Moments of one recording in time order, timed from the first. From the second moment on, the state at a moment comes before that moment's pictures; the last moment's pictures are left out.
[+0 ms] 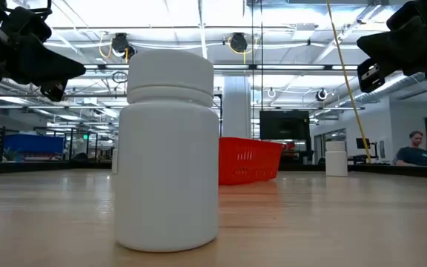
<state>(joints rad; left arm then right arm) -0.16 0.07 0.05 -0.06 -0.16 -0.19 -0.03 0.12 0.02 0.20 -0.24 0.23</state>
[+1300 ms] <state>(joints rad) -0.16 0.07 0.05 -0.06 -0.16 -0.19 -0.03 0.13 0.02 0.33 -0.24 0.22</state>
